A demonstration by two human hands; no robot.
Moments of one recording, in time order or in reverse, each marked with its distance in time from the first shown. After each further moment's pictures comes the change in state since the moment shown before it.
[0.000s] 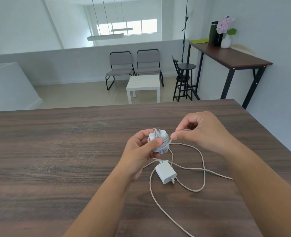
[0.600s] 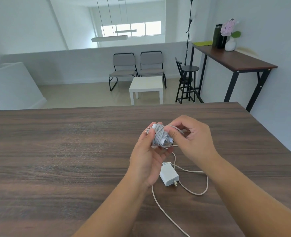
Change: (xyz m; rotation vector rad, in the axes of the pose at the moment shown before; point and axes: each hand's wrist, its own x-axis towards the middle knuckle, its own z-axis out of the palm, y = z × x) left_hand -0.002 -0.001 0.029 -0.418 0.106 0.012; right_hand -0.002 0.003 0.048 0.094 0.294 -0.304
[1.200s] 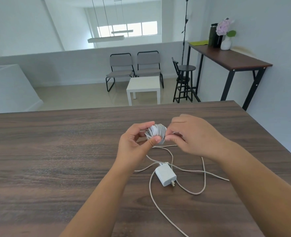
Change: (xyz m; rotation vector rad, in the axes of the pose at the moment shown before) left_hand 0.023 0.018 -0.034 0.833 -0.039 0.420; right_hand 0.025 0.006 -0.029 -0.662 -0.464 -0.333
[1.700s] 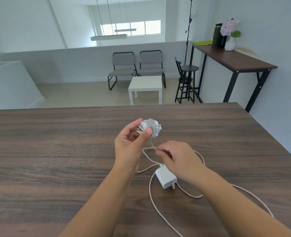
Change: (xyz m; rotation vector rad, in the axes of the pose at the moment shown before) left_hand 0.006 -0.004 0.006 -0.483 0.265 -0.218; right_hand -0.019 -0.027 0.069 0.376 0.040 0.302
